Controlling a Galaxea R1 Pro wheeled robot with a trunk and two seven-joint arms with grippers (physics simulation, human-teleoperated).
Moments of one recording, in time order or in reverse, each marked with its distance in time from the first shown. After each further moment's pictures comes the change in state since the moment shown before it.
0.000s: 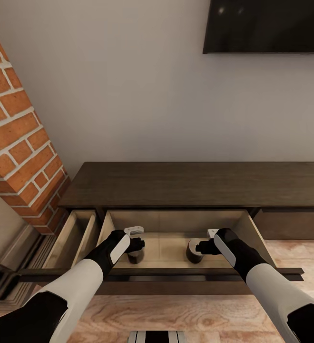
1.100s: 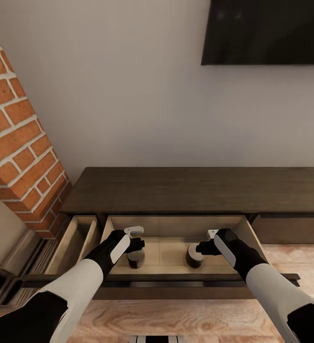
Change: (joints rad) left arm 0.000 0.000 0.000 0.000 0.000 0.002 0.000; right arm -0.001 0.000 0.001 0.006 0.002 0.001 0.000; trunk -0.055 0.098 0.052
